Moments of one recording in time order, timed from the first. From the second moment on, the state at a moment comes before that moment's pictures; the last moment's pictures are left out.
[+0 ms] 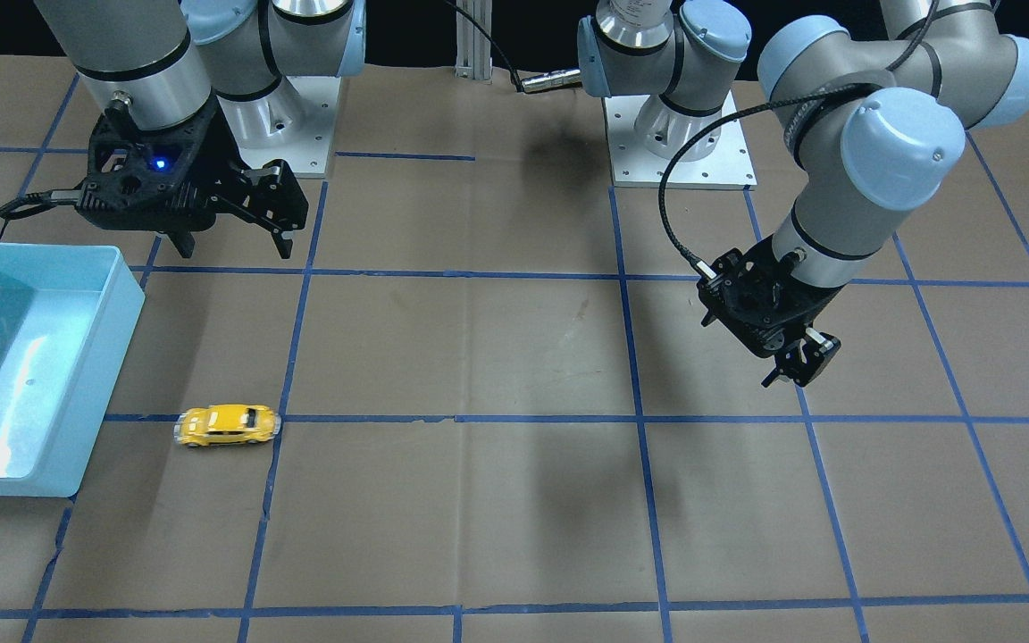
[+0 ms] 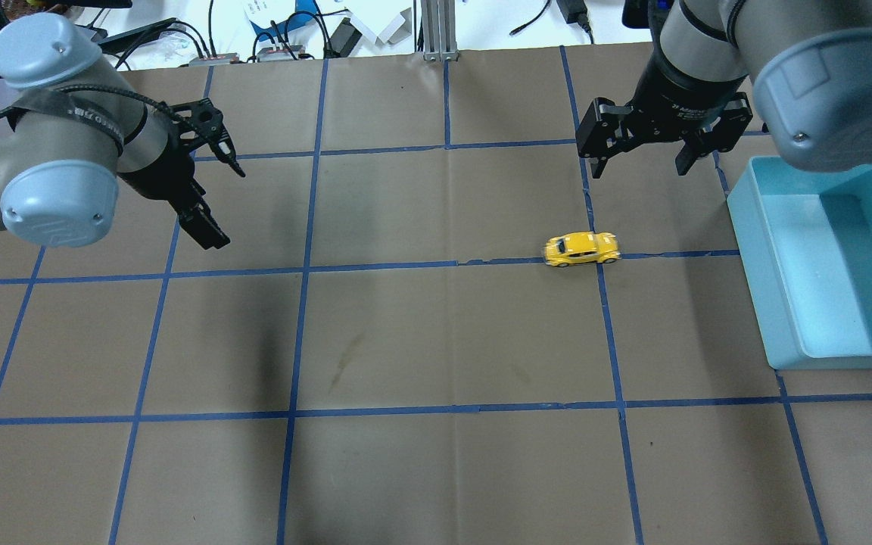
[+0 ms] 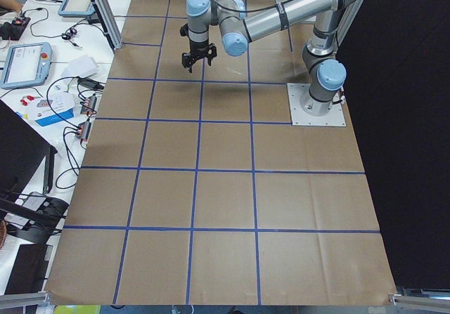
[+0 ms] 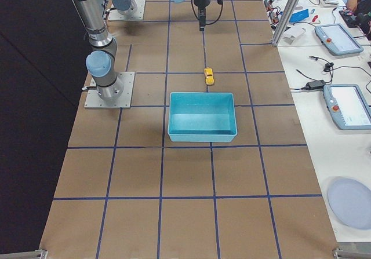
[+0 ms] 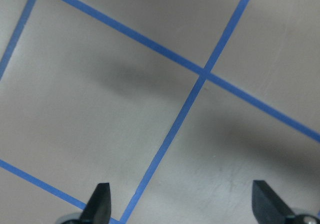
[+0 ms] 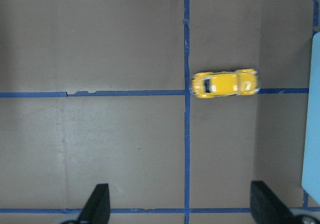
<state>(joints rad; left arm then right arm) -1.47 -1.71 -1.71 -1.27 1.56 1.00 1.62 -1.56 1.61 -1.68 -1.55 0.05</state>
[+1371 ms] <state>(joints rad) -1.53 -1.64 -1.32 -1.82 1.57 0.06 1.40 -1.52 1.60 -1.67 -1.59 -0.70</state>
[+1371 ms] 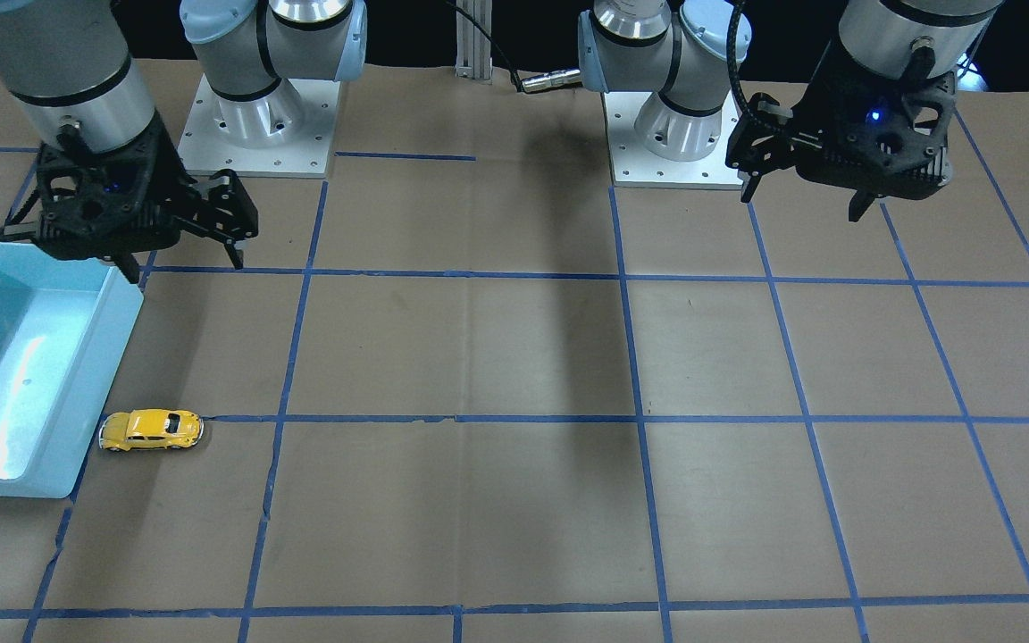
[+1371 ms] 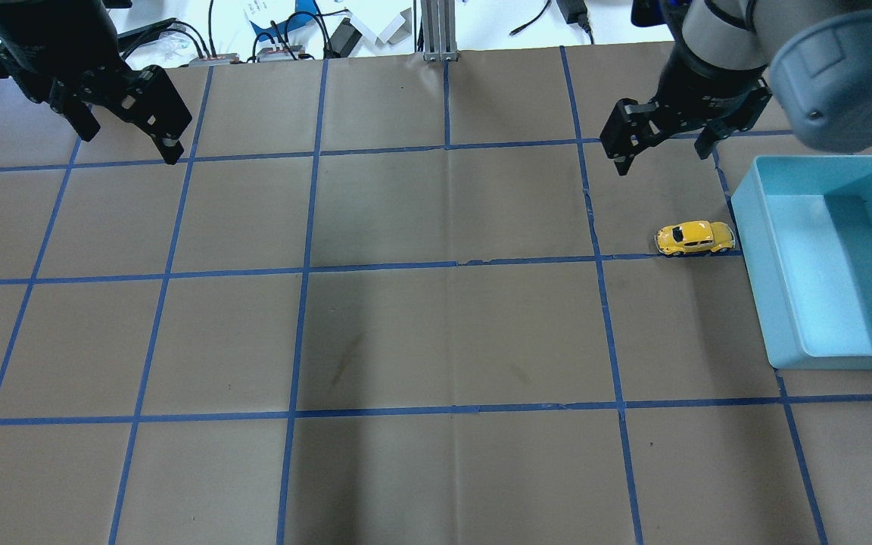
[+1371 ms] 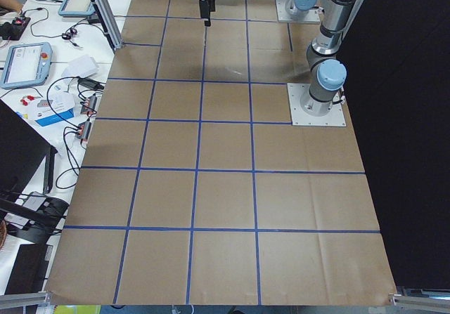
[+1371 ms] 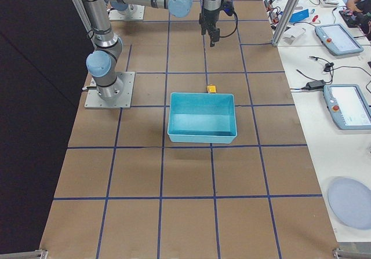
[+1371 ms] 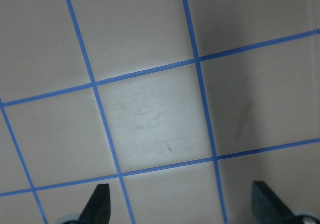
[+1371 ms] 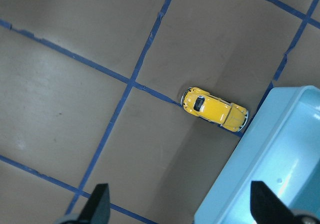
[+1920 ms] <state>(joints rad) -1.53 -1.61 -1.33 -1.83 1.57 -0.03 1.32 -1.33 1.61 -1.84 -1.61 -1.38</state>
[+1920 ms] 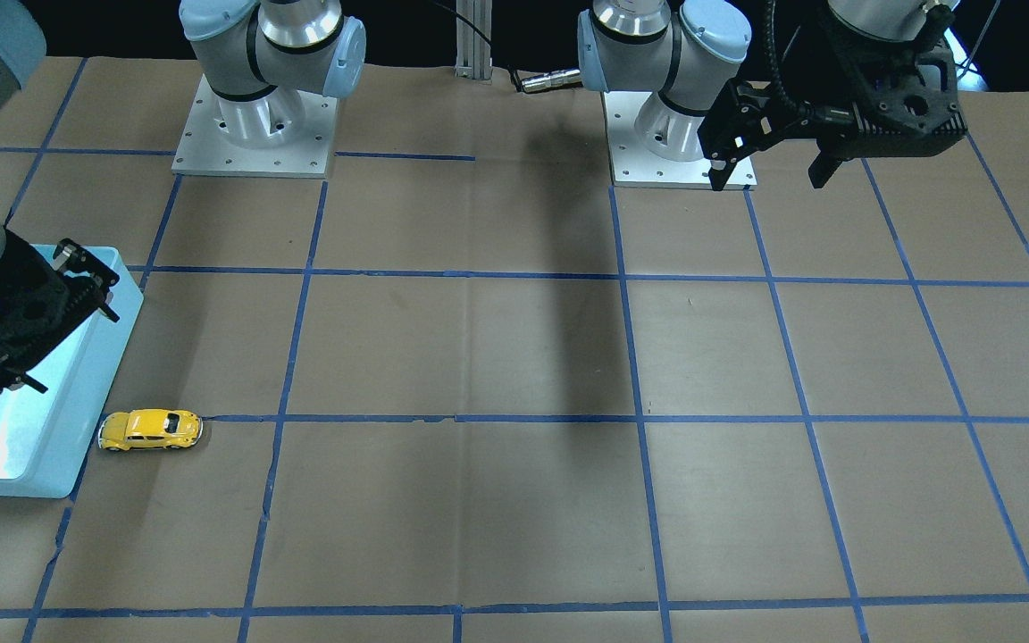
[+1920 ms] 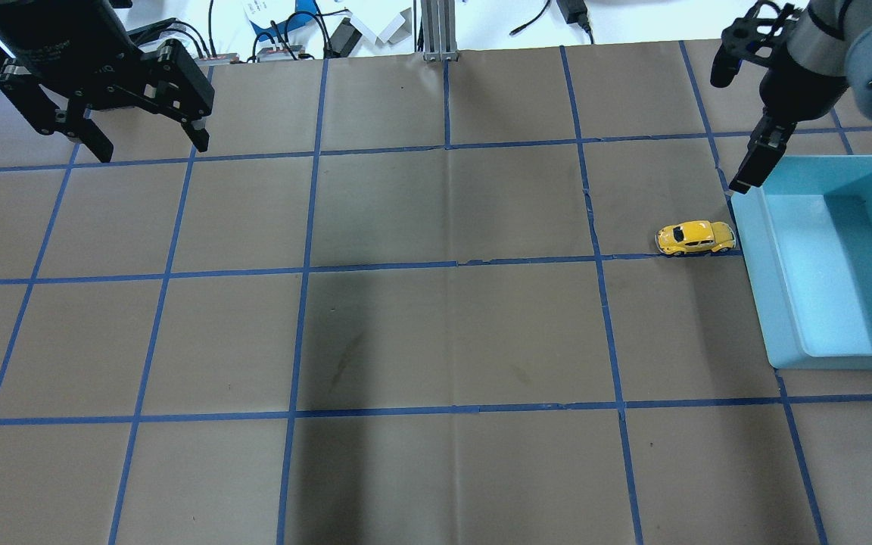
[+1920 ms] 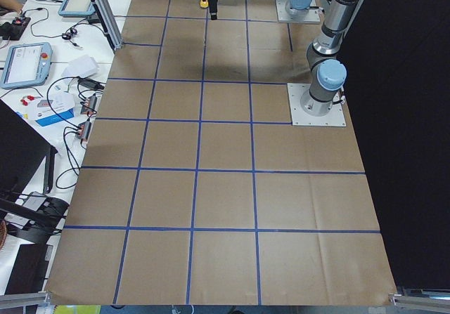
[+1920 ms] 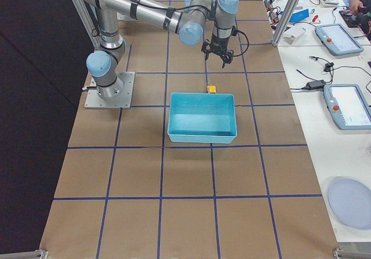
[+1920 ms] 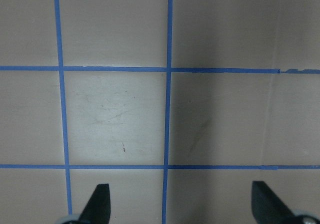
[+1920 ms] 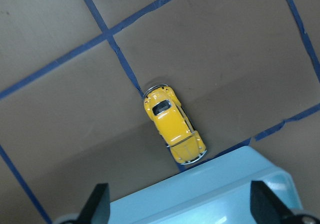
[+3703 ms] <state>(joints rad) -1.53 -1.64 -1.39 -1.72 1.56 0.02 1.31 -1.17 1.94 -2.45 -1.57 -1.86</state>
